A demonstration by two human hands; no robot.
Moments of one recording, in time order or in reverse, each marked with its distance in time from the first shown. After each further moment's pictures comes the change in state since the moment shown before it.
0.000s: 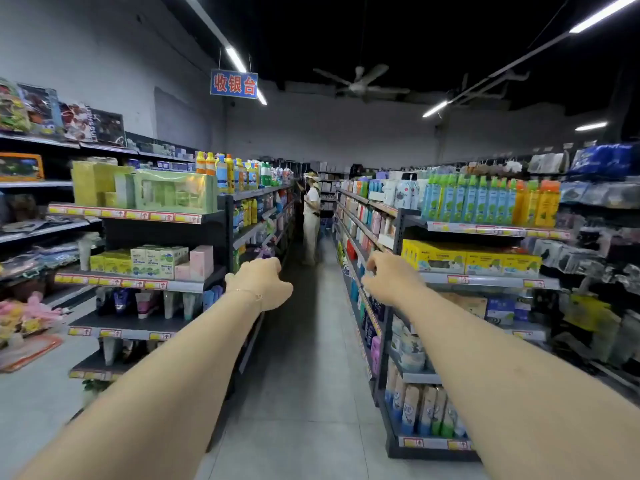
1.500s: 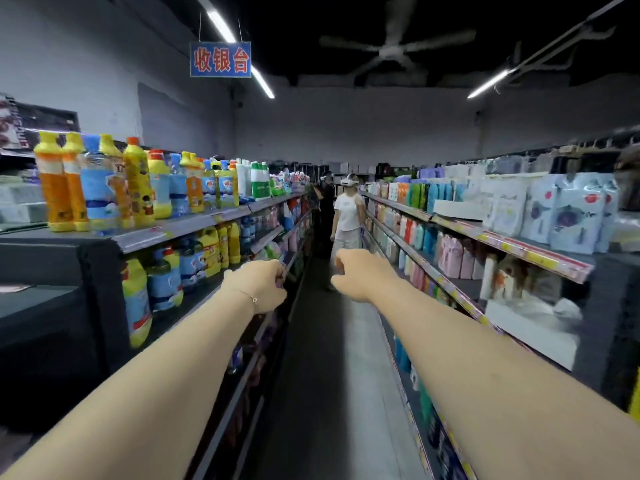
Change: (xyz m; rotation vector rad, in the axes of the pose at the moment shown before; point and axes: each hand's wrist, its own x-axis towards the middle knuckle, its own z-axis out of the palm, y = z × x) left_hand 0.990 -0.064 0.245 0.299 -0.095 0.050; right_hand 0.974 0.077 0.360 -0.074 -0.078 -0.258
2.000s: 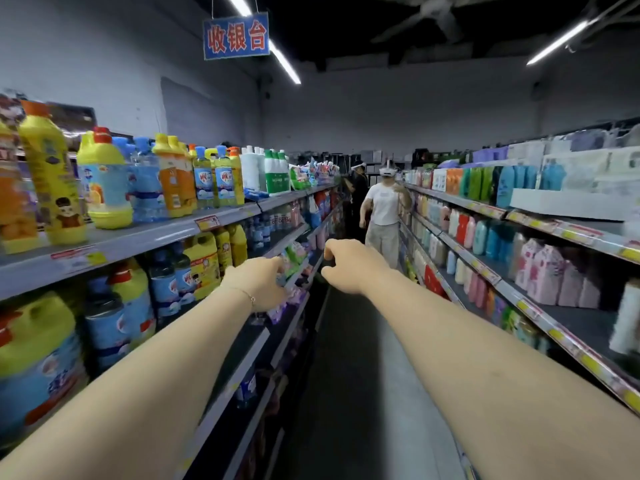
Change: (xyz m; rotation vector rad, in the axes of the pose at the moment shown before) left_hand 0.305 -0.043 0.069 0.121 0.013 -0.075; right_hand 0.305 0.070 0.113 0.119 -0.049 -0.148
